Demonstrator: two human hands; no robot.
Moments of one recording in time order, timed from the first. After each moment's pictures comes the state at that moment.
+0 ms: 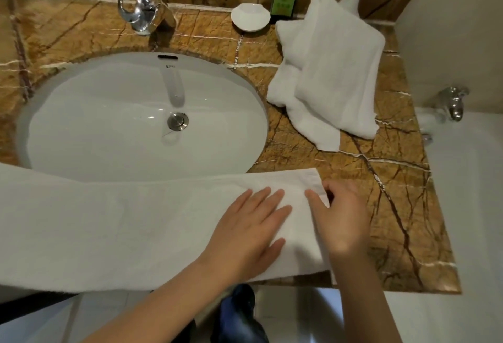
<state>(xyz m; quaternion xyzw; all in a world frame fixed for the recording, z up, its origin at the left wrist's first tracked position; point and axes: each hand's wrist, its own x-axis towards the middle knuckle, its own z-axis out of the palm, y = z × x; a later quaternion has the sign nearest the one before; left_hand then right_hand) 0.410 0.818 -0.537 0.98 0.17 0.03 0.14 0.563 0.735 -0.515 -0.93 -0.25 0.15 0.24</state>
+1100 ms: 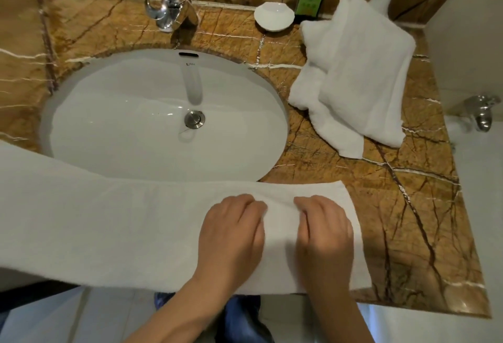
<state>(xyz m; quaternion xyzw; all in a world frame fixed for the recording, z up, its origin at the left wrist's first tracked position) 0.381 0.828 -0.530 0.90 0.37 0.14 0.16 0.507 0.734 -0.546 -0.84 -0.47 -0.07 0.26</state>
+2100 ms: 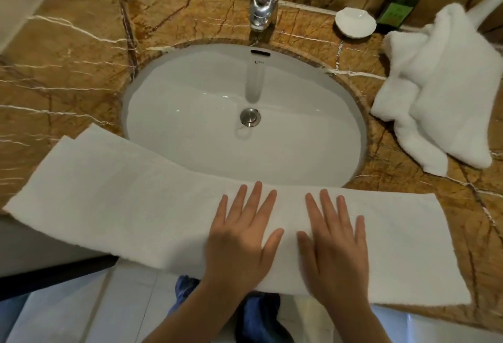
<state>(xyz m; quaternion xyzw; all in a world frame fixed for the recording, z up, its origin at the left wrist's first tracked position) 0.266 0.878 -0.550 0.90 0.40 0.09 0.16 0.411 0.785 -0.542 -0.86 -0.50 0.12 0.03</state>
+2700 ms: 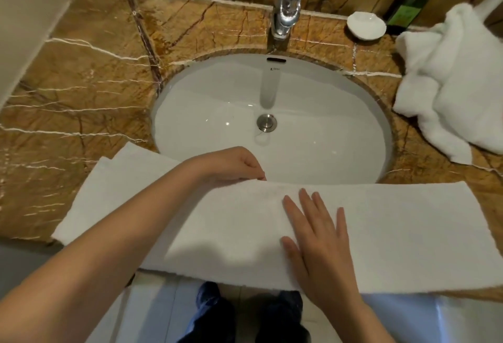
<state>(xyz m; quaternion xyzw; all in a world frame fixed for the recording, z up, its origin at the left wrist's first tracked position) 0.248 1.074 -0.525 0.71 0.31 -0.18 0.61 0.329 0.830 -0.541 -0.82 -0.54 0.15 0.06</state>
